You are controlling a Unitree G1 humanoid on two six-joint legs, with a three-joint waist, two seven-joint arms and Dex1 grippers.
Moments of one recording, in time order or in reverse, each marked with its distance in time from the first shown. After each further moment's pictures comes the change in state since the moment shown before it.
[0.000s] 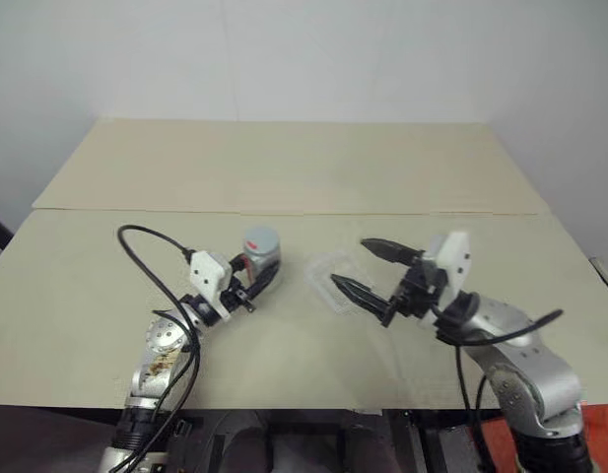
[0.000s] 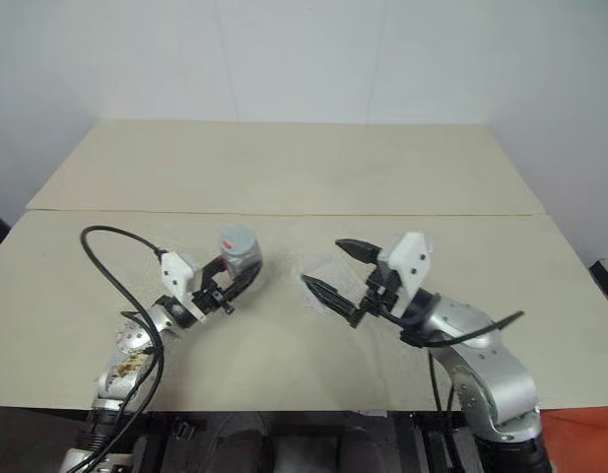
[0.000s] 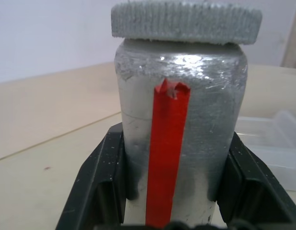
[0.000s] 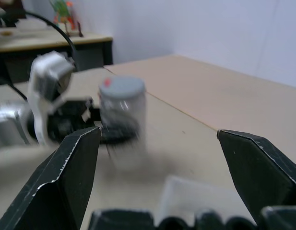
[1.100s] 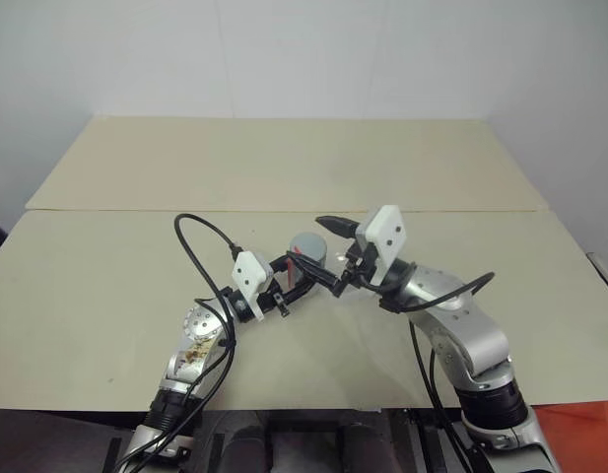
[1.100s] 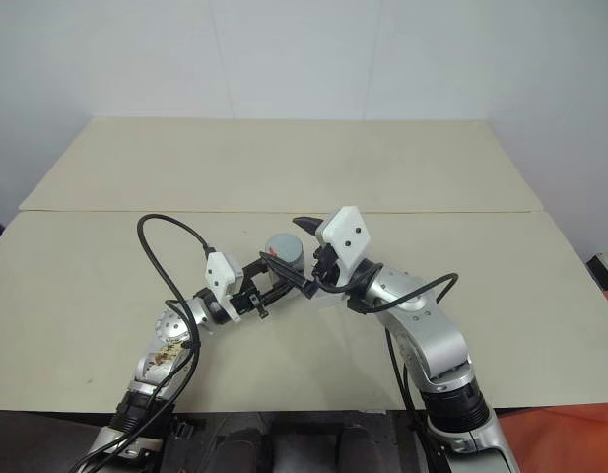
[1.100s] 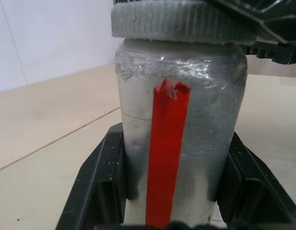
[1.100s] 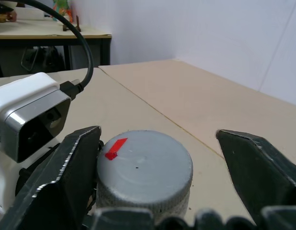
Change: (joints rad) left arm -0.067 -0.055 -0.099 0.047 0.021 -0.034 -0.087; right arm -0.194 0.113 0.168 0.191 -0.227 -0.076 -0.012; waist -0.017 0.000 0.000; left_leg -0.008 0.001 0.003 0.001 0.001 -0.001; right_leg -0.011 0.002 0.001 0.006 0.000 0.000
